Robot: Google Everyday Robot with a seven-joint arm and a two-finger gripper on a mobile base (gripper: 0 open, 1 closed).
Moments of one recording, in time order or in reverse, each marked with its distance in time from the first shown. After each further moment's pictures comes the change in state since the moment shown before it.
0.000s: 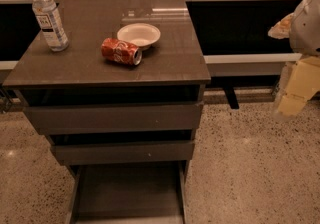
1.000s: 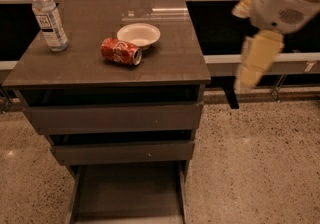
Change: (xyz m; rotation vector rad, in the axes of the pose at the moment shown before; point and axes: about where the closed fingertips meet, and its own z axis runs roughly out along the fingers) arm -0.063 -0.041 0.013 0.021 -0.097 -0.098
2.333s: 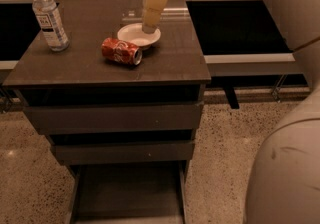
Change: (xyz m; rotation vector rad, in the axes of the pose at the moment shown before) arm -0.196 -0.115 0.050 0.026 -0.130 -0.180
